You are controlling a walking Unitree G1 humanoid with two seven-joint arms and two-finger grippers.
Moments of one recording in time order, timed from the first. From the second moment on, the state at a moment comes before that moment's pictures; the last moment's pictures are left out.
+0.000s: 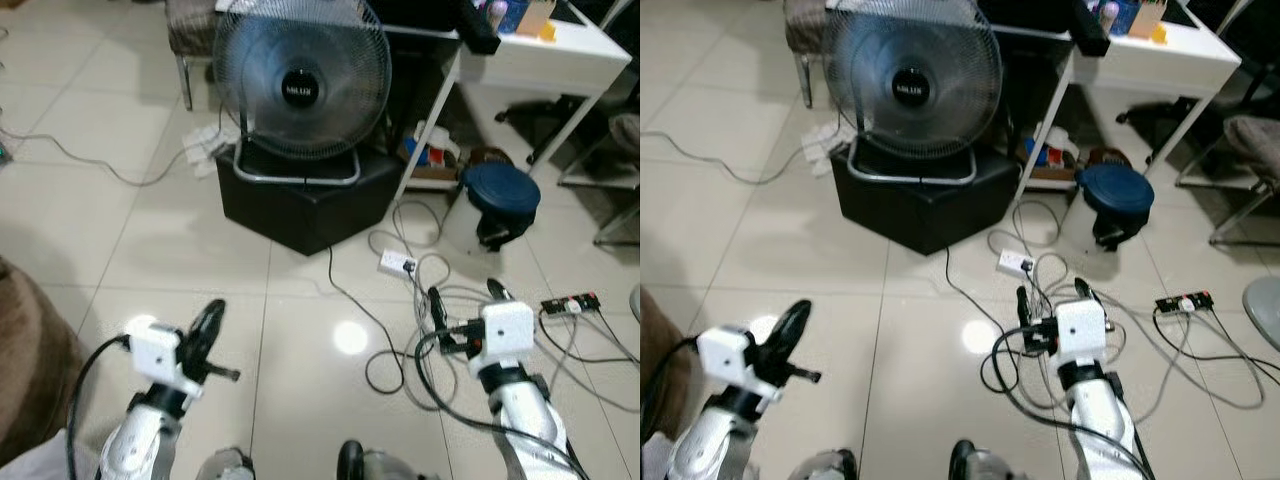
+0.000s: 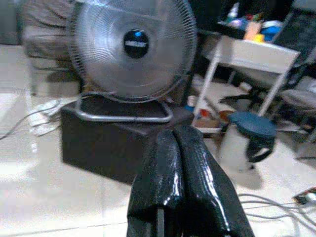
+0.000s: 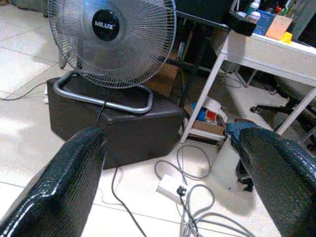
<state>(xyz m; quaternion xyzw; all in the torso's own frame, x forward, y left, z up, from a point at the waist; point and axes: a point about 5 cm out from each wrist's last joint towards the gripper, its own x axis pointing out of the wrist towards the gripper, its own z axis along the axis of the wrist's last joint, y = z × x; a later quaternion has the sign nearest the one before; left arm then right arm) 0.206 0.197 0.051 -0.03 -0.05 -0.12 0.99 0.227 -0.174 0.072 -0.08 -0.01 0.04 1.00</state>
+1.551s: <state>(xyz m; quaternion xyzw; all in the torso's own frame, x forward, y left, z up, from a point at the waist) 0.201 0.186 0.043 -0.04 0.07 -0.17 0.98 0.235 -0.164 0.049 -0.09 0.07 0.05 0.99</state>
